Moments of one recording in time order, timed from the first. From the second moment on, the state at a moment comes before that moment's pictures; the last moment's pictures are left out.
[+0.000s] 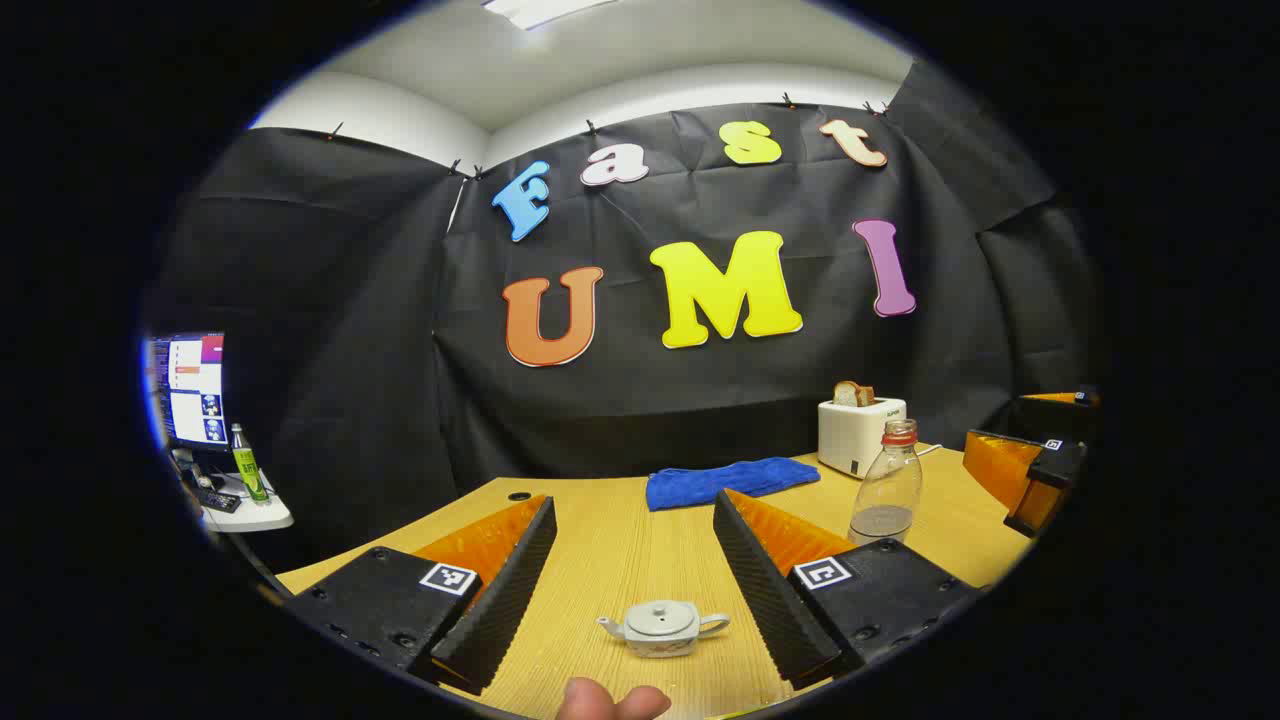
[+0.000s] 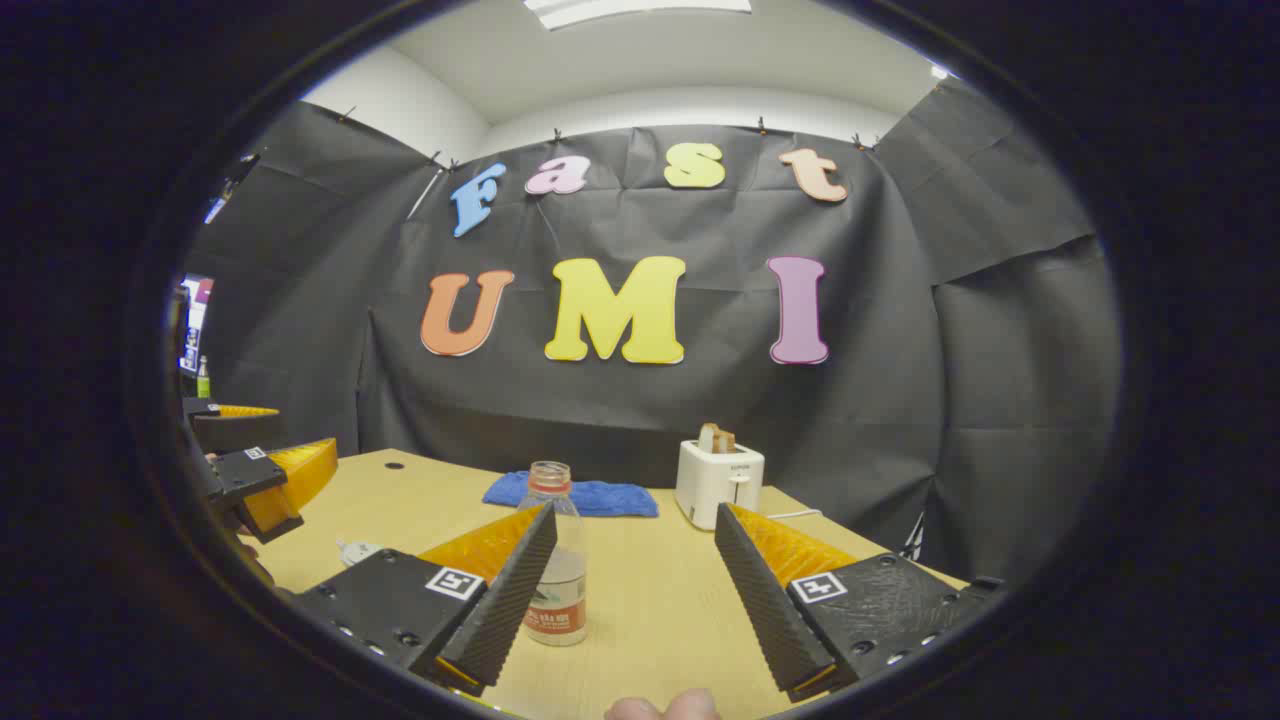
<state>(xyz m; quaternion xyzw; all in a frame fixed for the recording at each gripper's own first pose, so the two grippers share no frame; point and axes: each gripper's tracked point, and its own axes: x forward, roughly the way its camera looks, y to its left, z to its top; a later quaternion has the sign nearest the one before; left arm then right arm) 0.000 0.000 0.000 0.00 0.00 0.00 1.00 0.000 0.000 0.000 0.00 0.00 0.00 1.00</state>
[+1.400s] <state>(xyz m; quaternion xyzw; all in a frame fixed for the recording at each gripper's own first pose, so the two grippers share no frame) -0.002 -0.004 0.002 -0.01 0.00 0.00 1.00 0.000 -0.004 -0.002 0.01 0.00 0.00 1.00</state>
